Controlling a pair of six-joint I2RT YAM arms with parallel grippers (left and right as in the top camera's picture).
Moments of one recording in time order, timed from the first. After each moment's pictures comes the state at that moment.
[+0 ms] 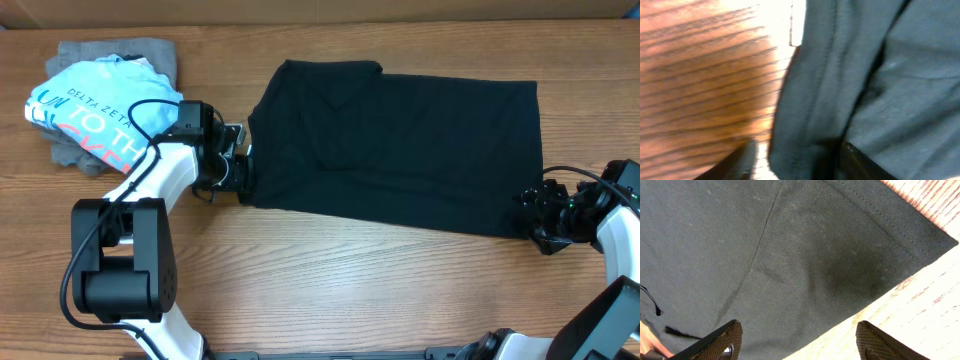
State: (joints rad) left arm -0.02 1.89 1.13 -0.59 0.26 0.05; right arm -0.58 1.50 0.90 -0.79 -0.41 0.54
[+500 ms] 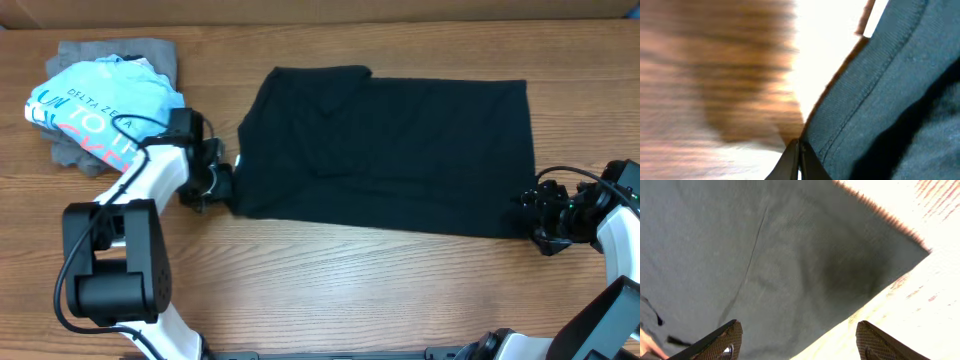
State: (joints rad) left arm 0.05 1.88 1.12 -0.74 0.17 -0.12; right arm -0.58 1.50 0.90 -0.79 -0.39 0.54
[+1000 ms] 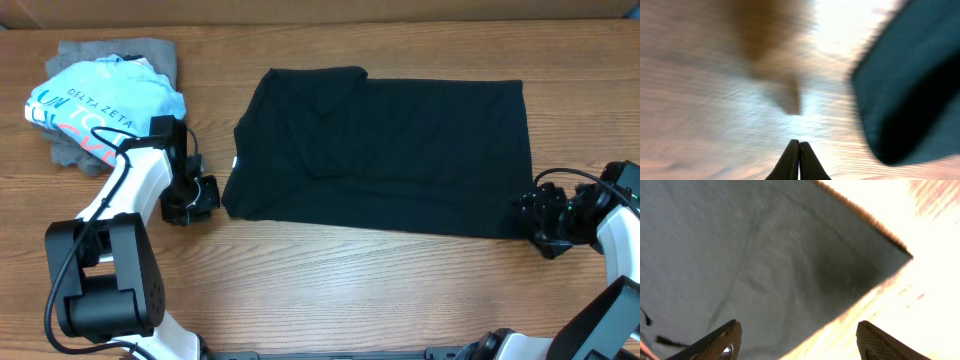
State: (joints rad) left arm 0.09 1.81 1.12 -0.97 0.07 -0.17; right arm -0.58 1.50 0.90 -0.85 -0.37 0.48
